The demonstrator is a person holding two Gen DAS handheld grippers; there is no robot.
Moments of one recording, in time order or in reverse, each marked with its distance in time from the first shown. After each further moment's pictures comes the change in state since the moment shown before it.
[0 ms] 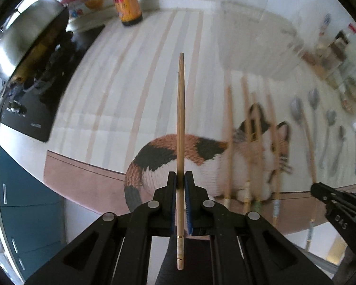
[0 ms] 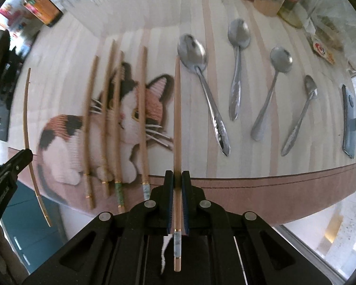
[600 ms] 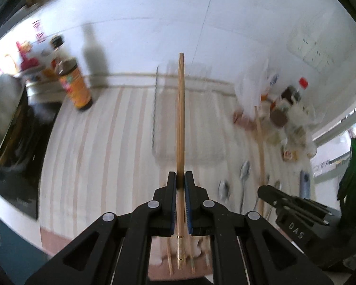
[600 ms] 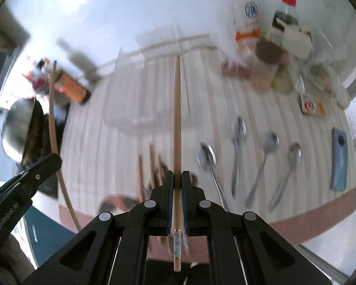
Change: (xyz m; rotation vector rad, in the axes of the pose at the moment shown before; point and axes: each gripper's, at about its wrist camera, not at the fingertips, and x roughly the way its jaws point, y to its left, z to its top) left arm -0.077 -0.050 0.171 0.096 -0.153 -0.259; right arm -0.120 -0.020 0.086 0.104 -0.271 0.151
